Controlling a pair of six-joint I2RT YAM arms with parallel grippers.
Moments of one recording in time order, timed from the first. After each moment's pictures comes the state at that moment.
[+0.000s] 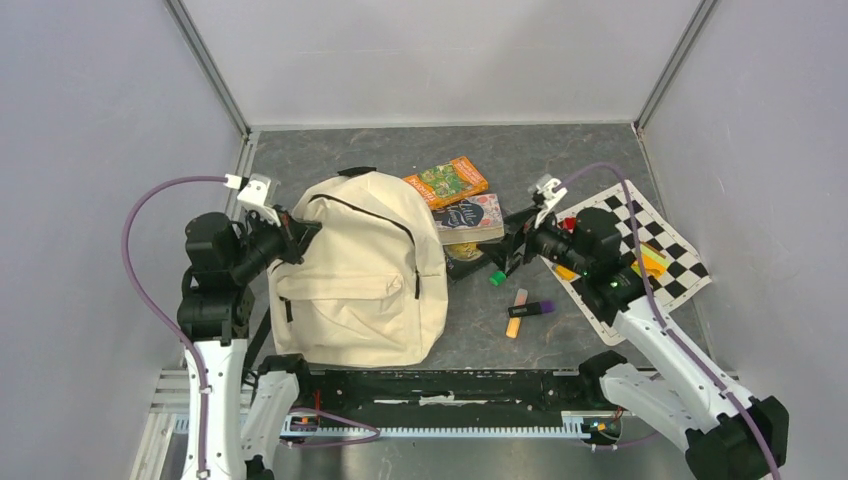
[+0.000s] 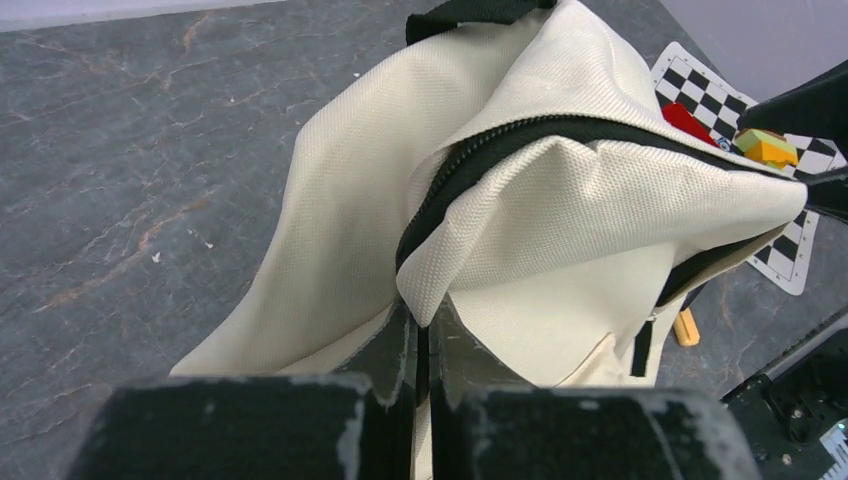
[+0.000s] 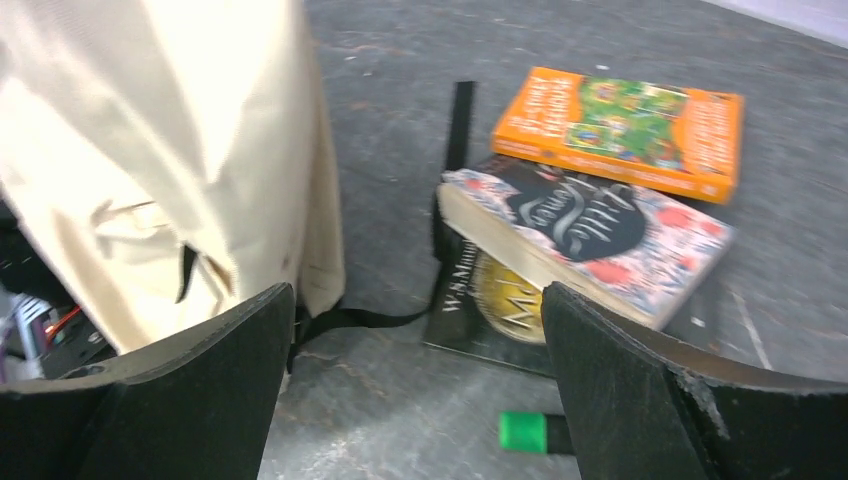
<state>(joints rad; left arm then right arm) 0.08 0.68 1.02 -0.64 0.57 -0.06 0.40 0.87 0.68 -0.01 -0.45 0.12</state>
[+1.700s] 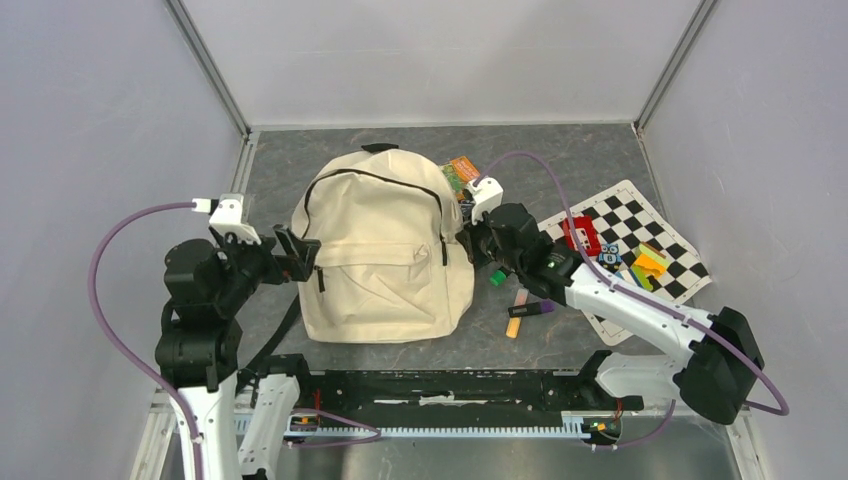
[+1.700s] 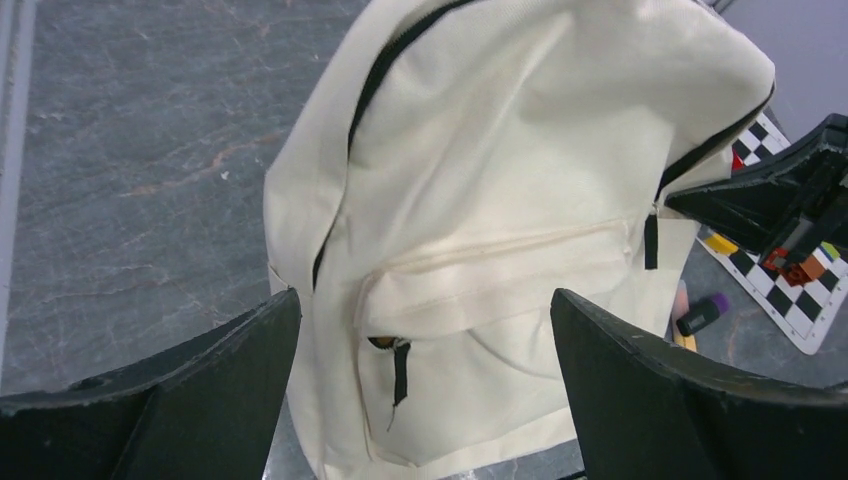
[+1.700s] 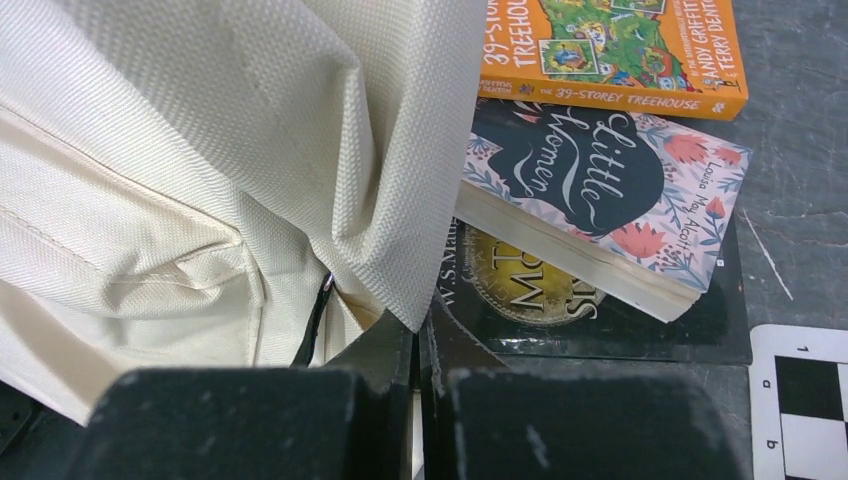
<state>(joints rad) 0.08 0.55 1.13 -0.87 0.34 -0.14 0.82 1.21 0.87 -0.07 0.15 0.20</state>
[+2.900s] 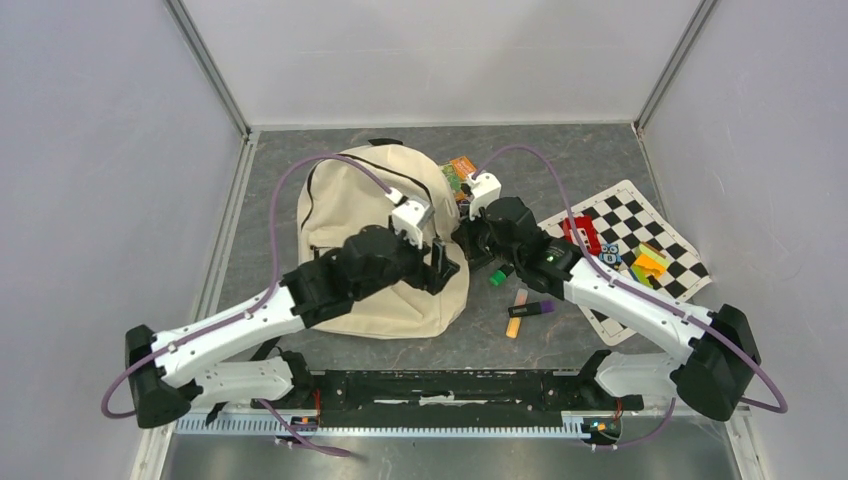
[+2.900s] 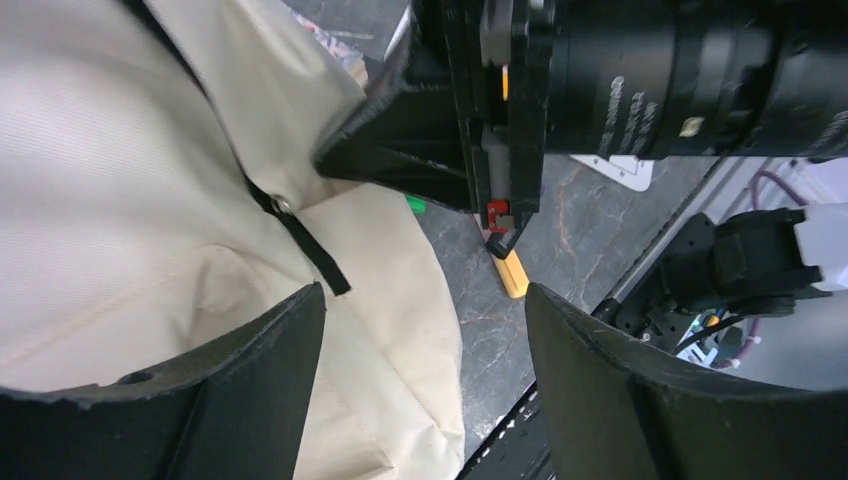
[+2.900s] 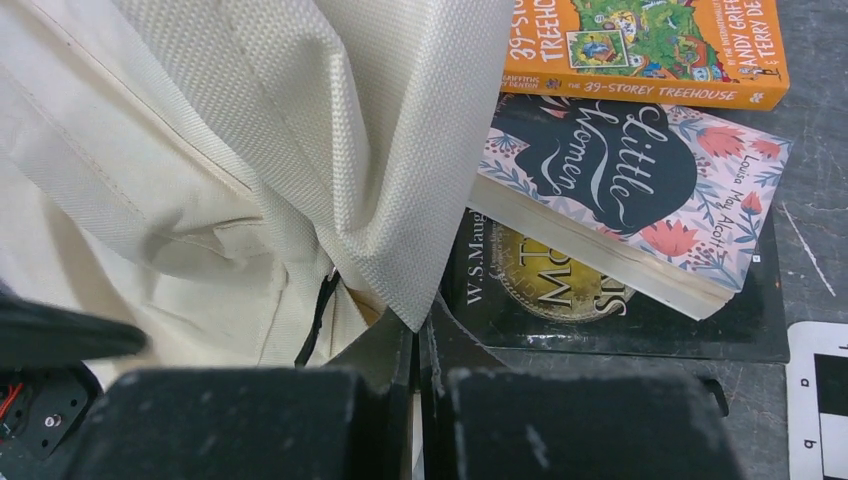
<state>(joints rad) -1.00 1.03 0.97 -0.29 -0.12 -0.36 0.81 1.25 0.95 -0.15 0.12 0.26</state>
